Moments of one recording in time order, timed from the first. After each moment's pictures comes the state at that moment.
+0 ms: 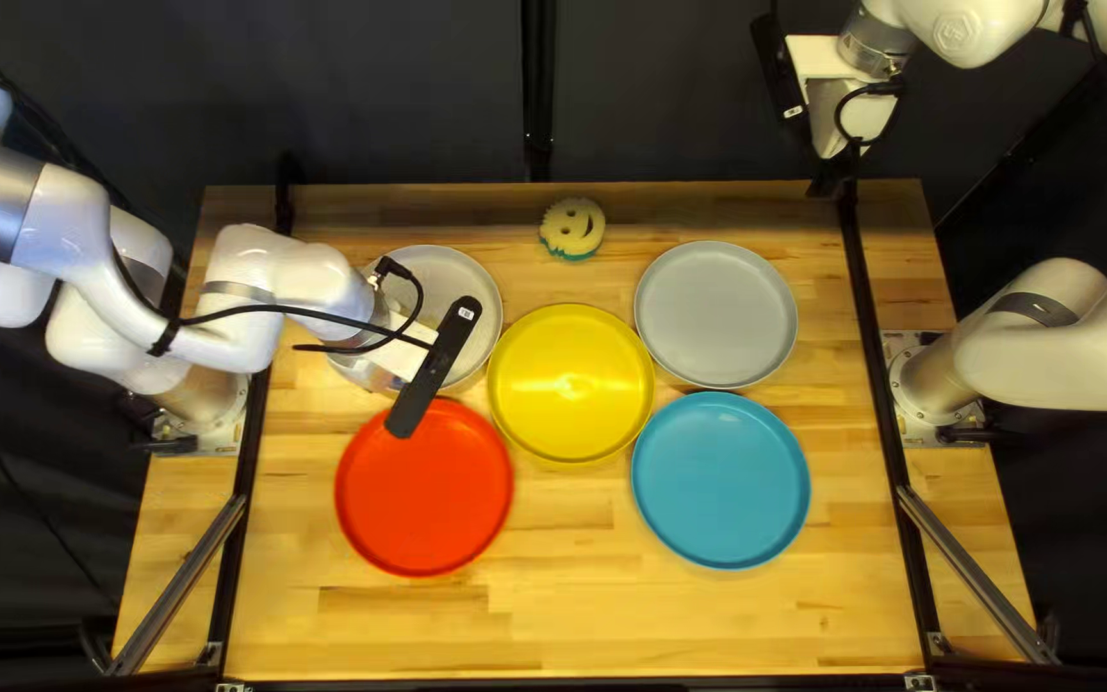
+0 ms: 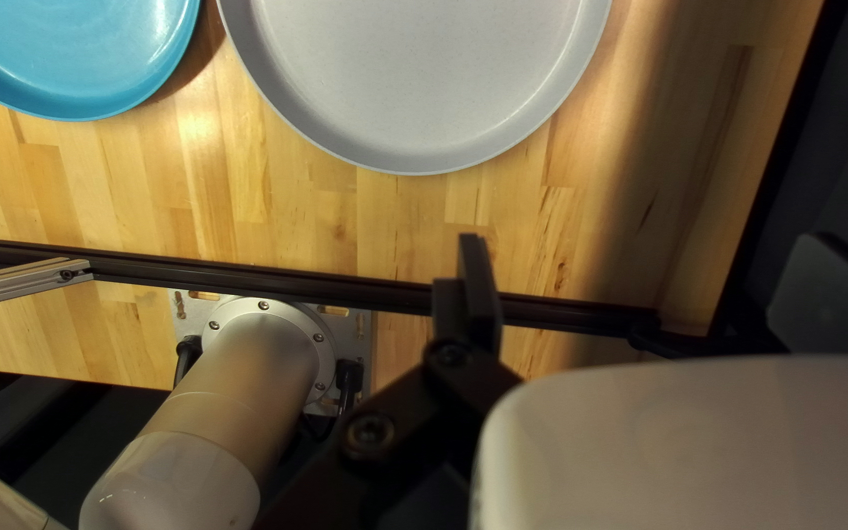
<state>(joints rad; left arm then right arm) -0.09 -0.52 -0.33 0.10 0.79 0.36 -0.82 -0.52 -0.75 0.12 1.32 -0.92</state>
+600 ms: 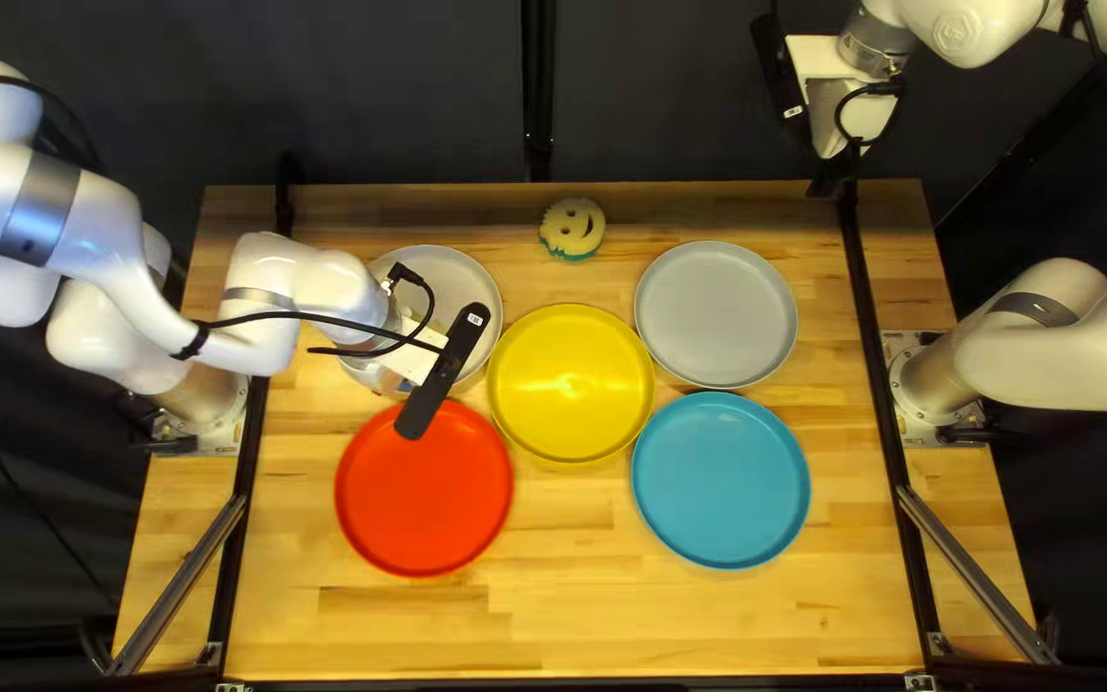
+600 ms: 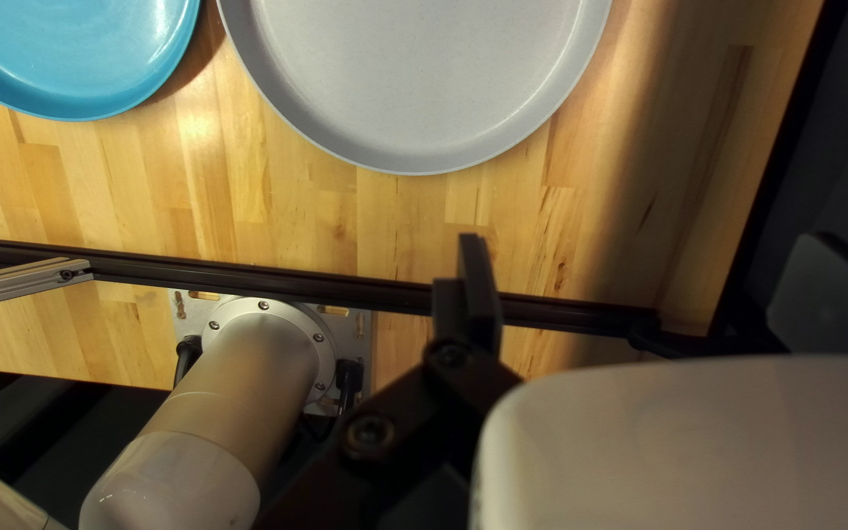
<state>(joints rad) 0.00 -0.36 -0.31 0.08 0.60 0.49 -0.82 -0.52 -0.75 0.12 1.32 -0.92</state>
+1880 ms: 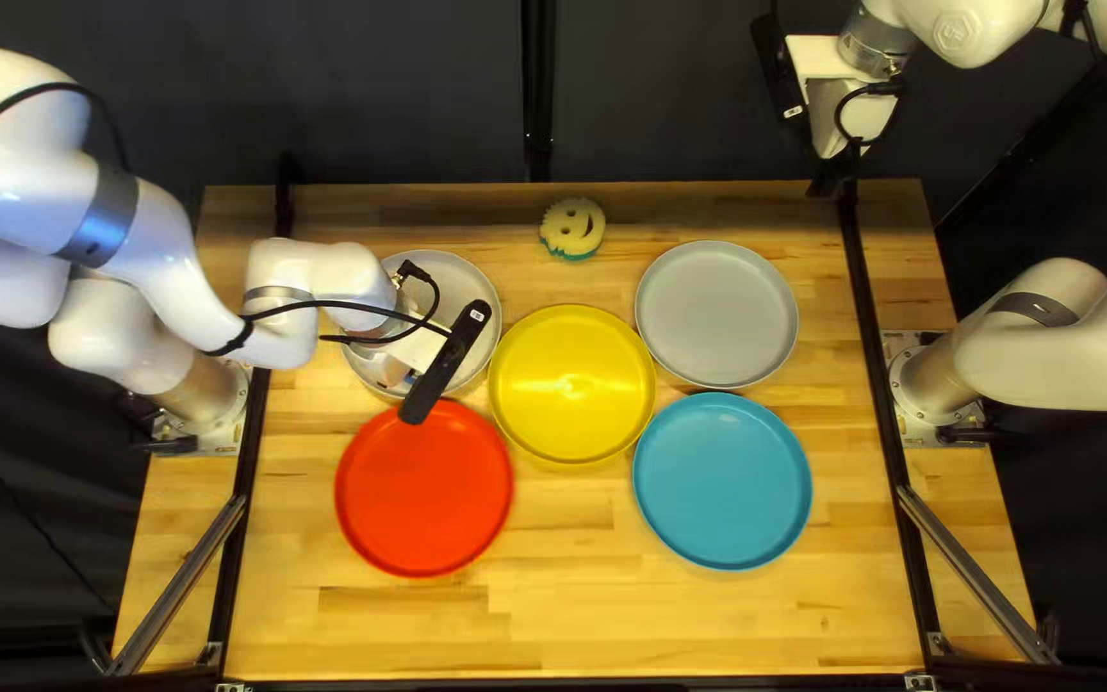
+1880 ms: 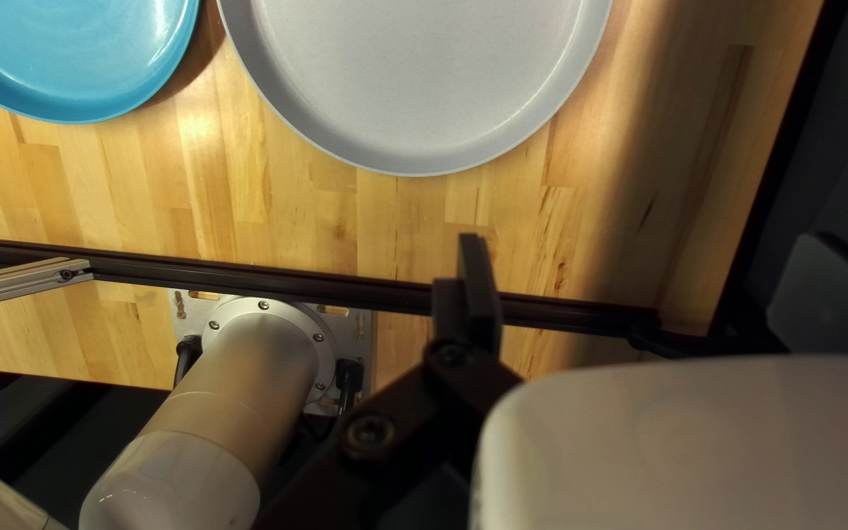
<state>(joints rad) 0.07 -0.42 -0.20 0.01 0.58 0.58 -0.82 -0.52 -0.75 0.12 1.32 -0.92</state>
